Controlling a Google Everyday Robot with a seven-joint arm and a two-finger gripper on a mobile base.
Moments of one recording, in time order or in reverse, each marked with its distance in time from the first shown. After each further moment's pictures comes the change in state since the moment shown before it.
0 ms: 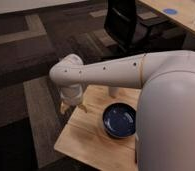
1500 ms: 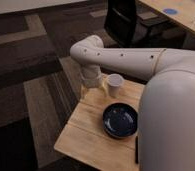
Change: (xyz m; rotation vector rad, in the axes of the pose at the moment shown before) arm -0.057 -0.101 -0.041 0.096 0.028 -0.015
